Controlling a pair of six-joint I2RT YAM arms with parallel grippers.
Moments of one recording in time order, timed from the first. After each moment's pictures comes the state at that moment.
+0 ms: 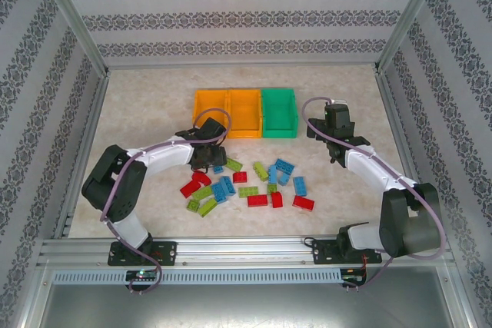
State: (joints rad) left arm -0.56 1.70 1.00 -0.52 -0.07 -0.74; right arm 0.17 1.34 0.76 -0.16 0.24 0.21
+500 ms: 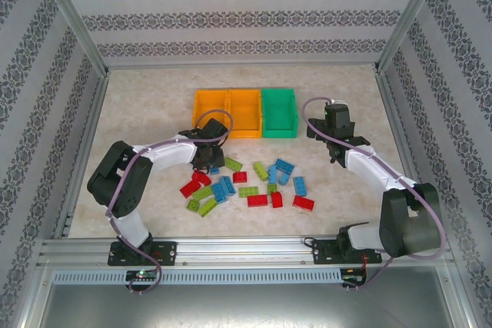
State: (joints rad) left arm -0.56 1.75 1.02 -0.53 -0.07 -0.74; right arm 0.17 1.34 0.76 -0.16 0.24 0.21
